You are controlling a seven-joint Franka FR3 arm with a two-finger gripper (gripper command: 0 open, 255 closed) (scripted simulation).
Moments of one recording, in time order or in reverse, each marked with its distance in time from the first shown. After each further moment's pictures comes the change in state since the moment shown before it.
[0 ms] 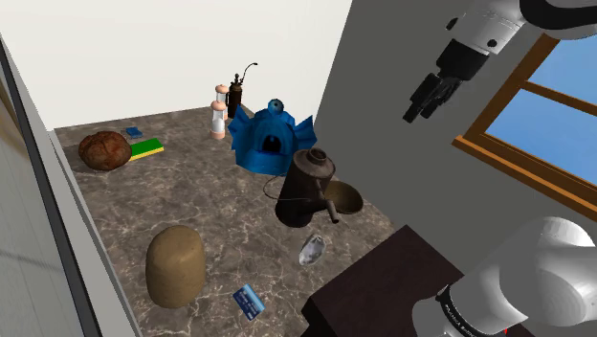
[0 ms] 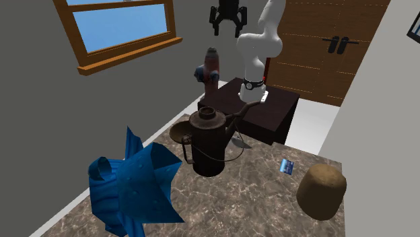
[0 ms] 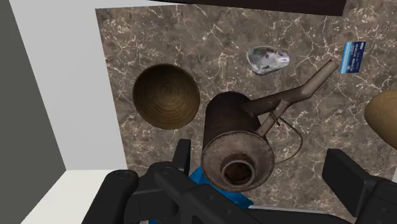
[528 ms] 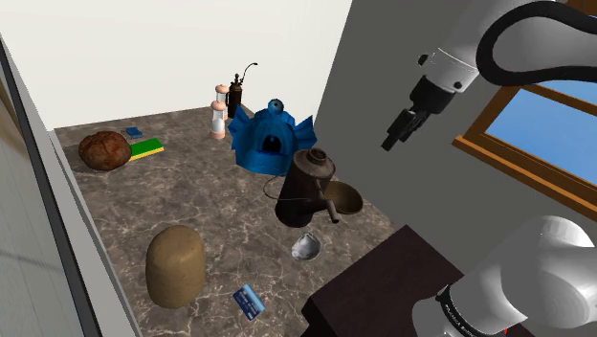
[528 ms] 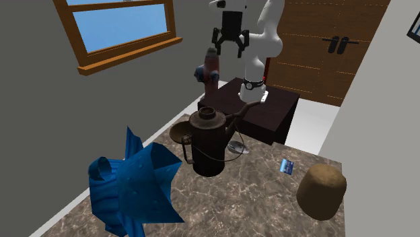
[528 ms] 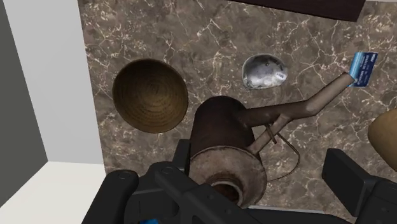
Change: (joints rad) arm 0.036 -0.002 0.020 -0.192 0.008 0.198 -0.036
